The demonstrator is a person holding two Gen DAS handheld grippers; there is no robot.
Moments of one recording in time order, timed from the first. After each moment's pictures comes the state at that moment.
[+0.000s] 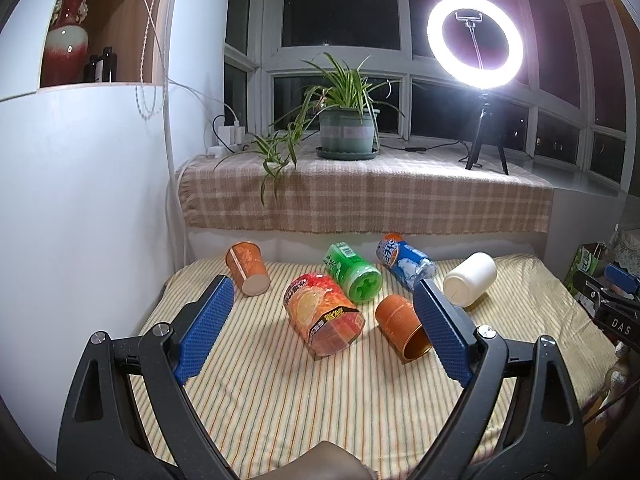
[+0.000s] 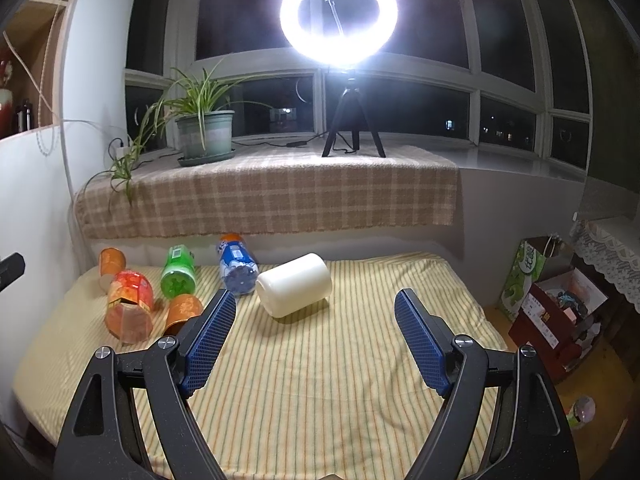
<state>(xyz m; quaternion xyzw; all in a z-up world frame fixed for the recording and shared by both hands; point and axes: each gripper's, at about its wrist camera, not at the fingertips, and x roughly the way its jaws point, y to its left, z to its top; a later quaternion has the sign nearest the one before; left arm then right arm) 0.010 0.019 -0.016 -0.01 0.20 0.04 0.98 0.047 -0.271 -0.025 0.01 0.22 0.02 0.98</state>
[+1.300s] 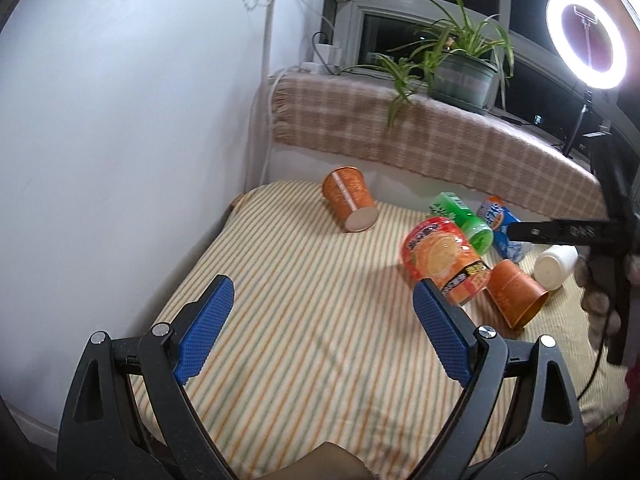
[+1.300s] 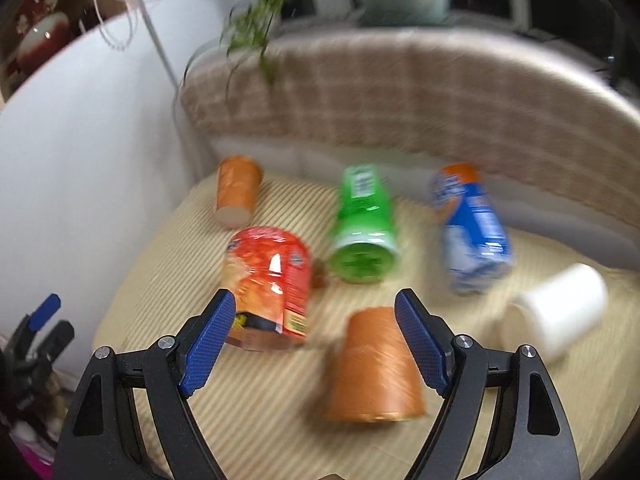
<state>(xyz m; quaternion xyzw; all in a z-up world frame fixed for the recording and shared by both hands) 0.029 0.145 -0.066 -0.11 0.30 0.14 0.94 0.236 -0.094 -0.074 -0.03 0.46 0.32 0.83</state>
